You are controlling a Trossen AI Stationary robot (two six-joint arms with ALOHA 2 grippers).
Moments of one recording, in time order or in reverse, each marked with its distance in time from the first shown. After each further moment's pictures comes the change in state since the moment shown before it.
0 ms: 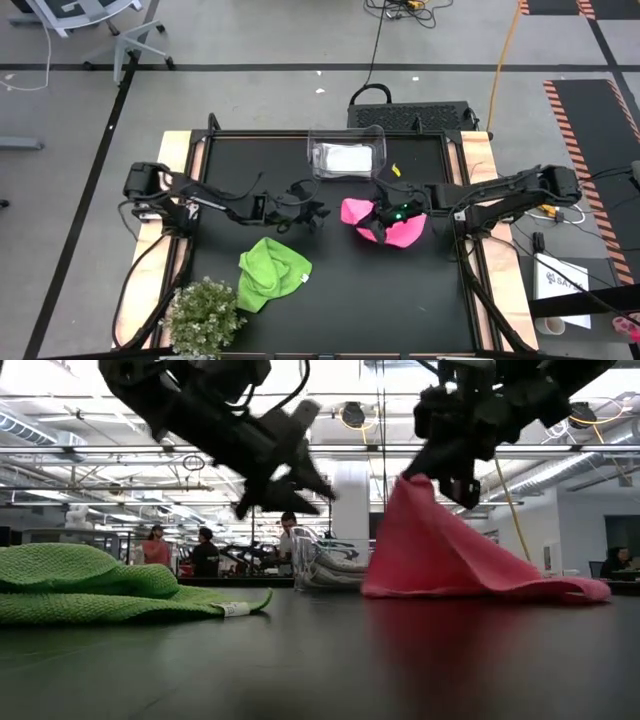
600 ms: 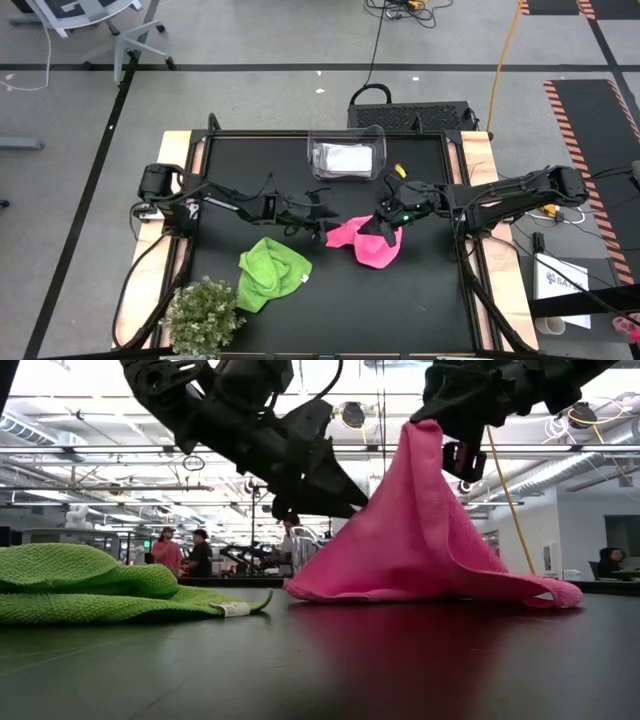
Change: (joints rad) left arm 0.015 0.114 0.093 0.053 0.241 0.327; right arm 0.038 -0.087 -0.001 0.083 -0.100 0.078
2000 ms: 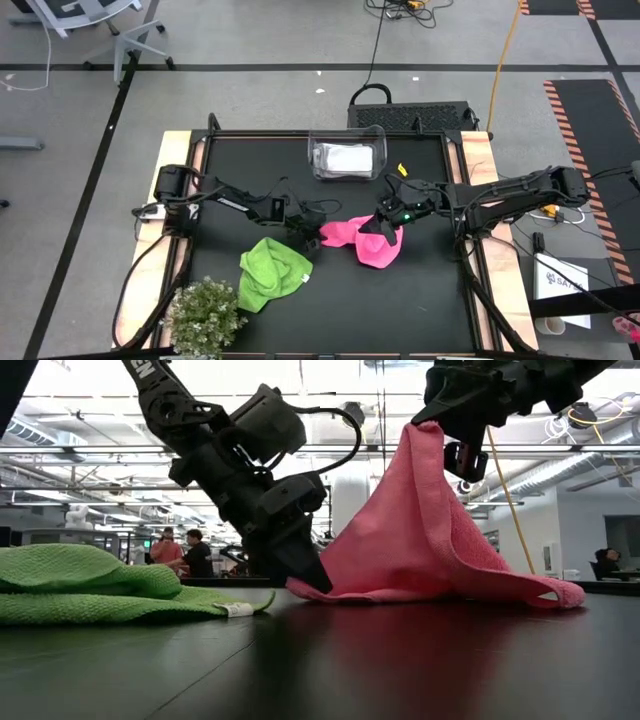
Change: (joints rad) left arm 0.023 0.127 0.005 -0.238 0.175 -0.059; right arm -0.008 -0.016 0.001 -0.037 0.003 -0.007
